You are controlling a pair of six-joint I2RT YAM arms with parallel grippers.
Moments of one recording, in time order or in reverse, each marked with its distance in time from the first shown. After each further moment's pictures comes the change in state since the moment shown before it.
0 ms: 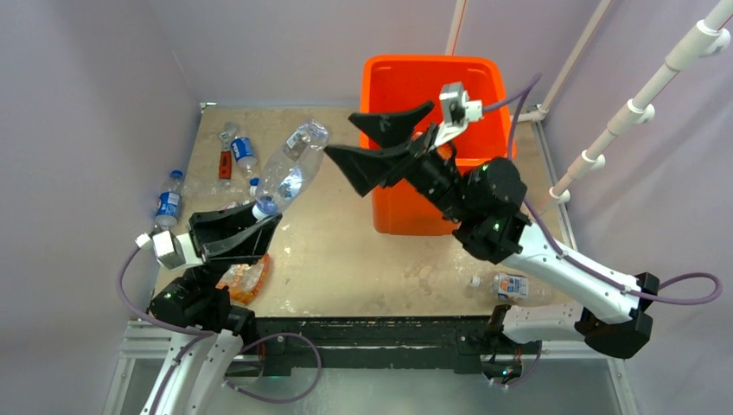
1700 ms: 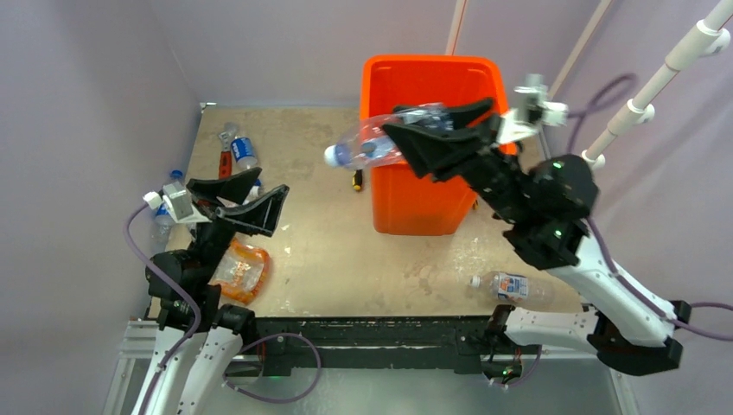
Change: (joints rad) left arm -0.005 0.068 0.221 -0.557 -0.161 0.093; right arm -0.108 -0.063 0.175 -0.235 -0.148 -0.039
